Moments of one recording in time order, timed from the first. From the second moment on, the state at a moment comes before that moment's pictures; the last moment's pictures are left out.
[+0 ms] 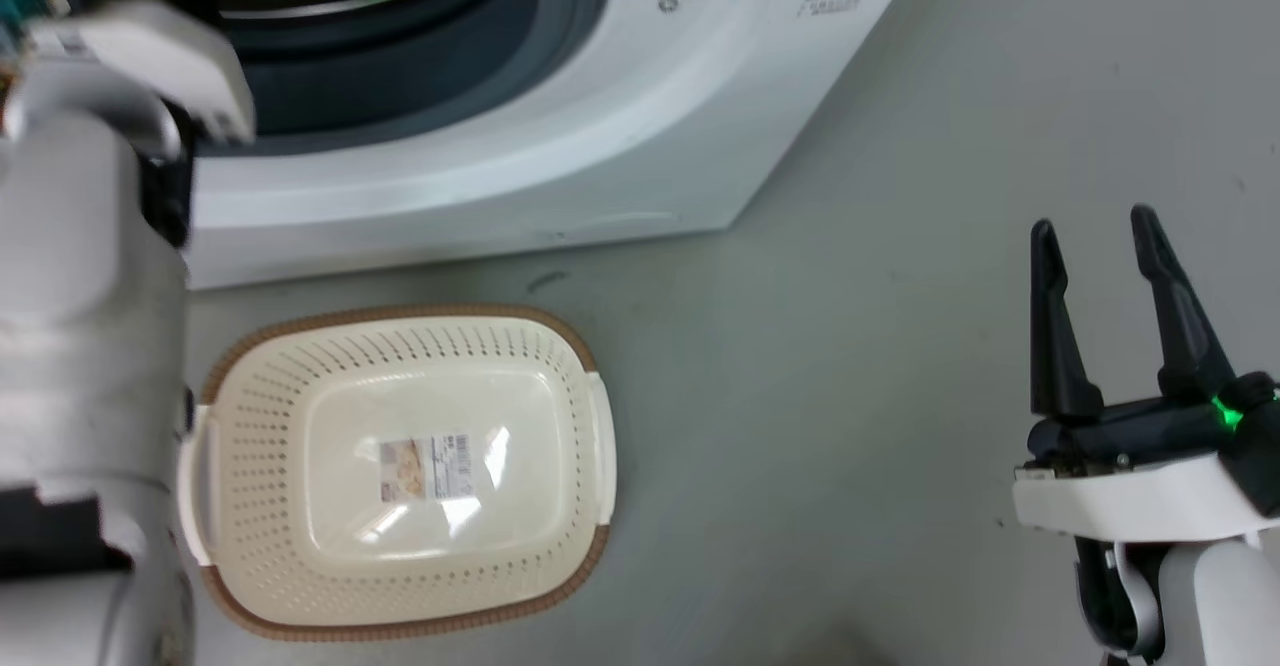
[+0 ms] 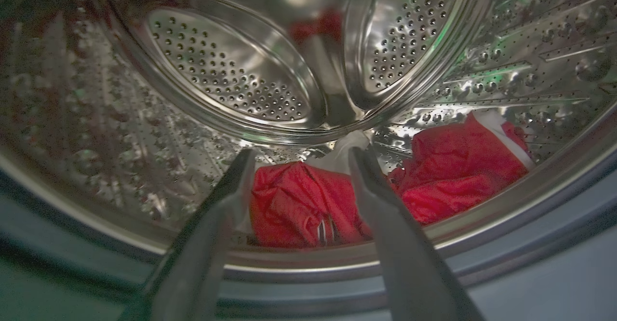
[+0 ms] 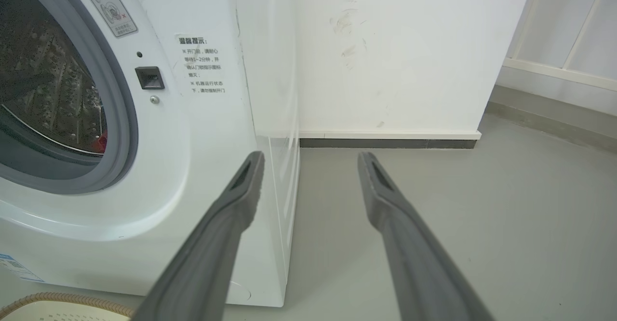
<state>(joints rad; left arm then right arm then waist) -1.04 0.29 0.01 0.85 -0.02 -0.06 -0.21 -0.15 -0.05 0.01 -0.12 0.11 0.13 -0.26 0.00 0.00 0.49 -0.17</state>
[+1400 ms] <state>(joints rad) -1.79 0.51 -0.21 1.22 0.08 -0.13 0.37 -0.27 -0.05 0.06 -0.16 0.27 0.13 -0.26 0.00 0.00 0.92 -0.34</state>
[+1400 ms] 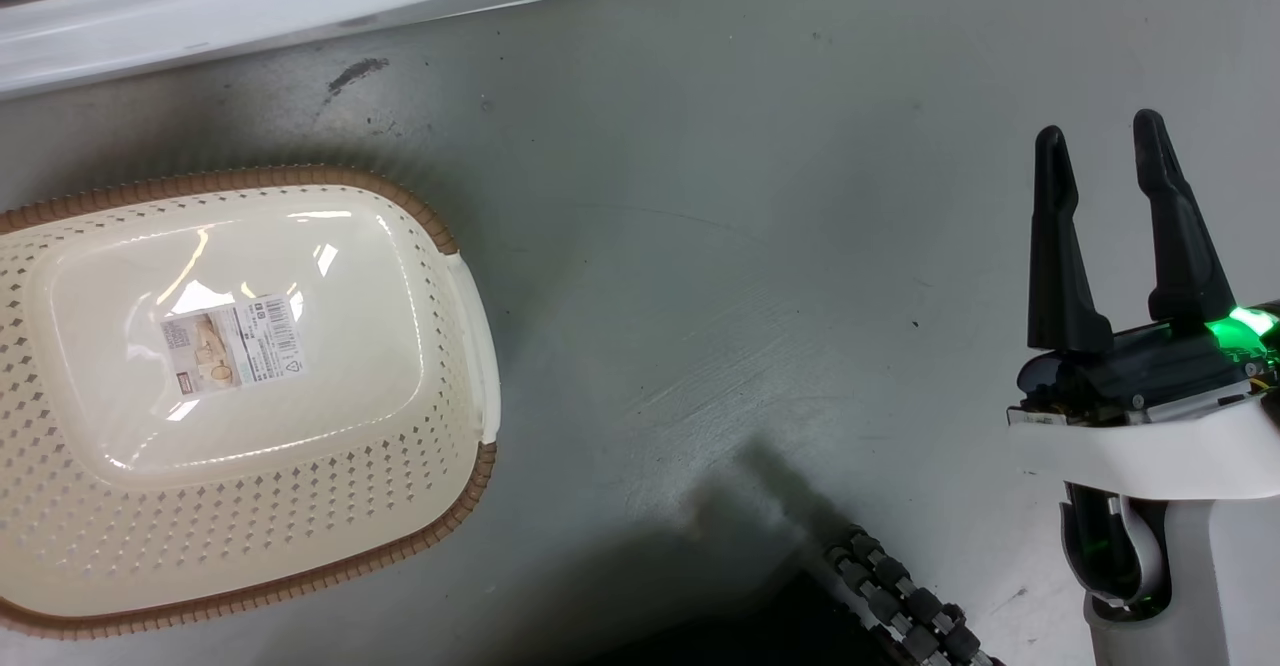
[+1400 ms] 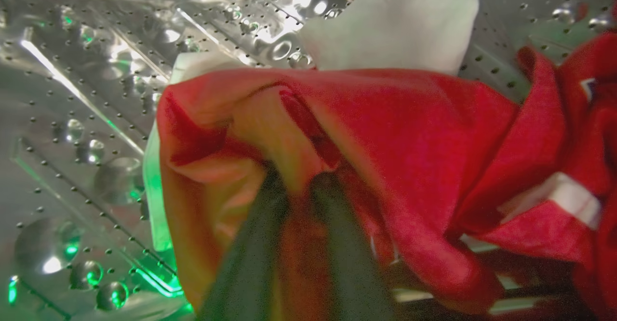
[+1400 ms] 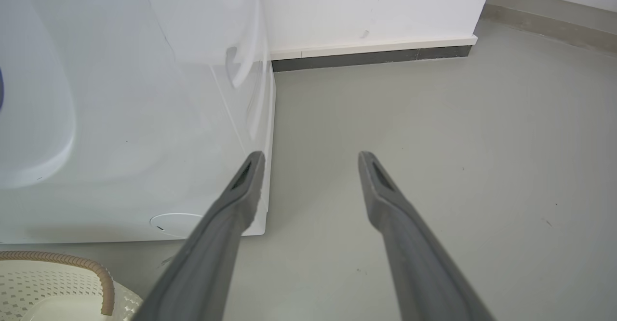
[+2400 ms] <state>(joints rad) -1.39 0.32 -0.24 1.24 -0.10 -0.13 -0.20 -0.22 -0.05 0.00 -0.10 0.18 0.13 -0.26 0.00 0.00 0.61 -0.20</state>
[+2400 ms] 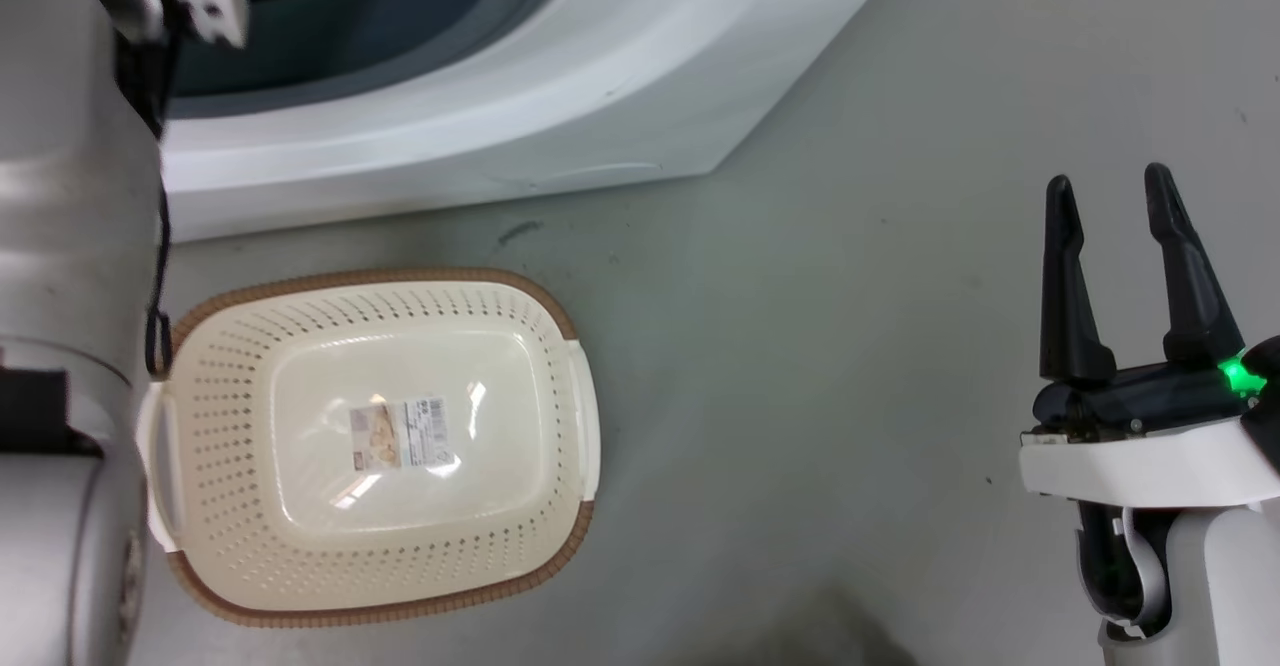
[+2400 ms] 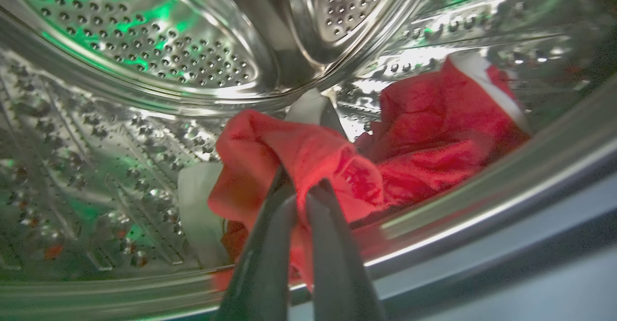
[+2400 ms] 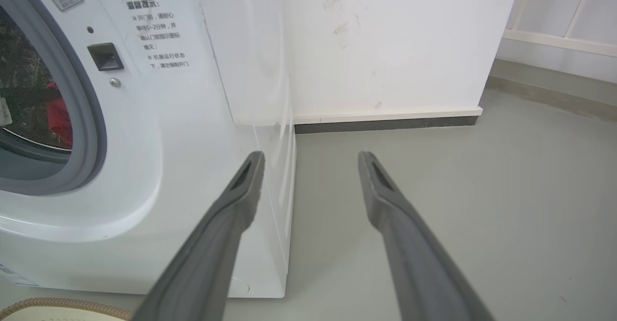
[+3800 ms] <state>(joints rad) -0.43 0.34 -0.19 -0.09 -0.23 -0.02 -0.12 0.02 -0.05 0.01 -0.07 0.09 0.13 -0.26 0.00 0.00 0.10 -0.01</state>
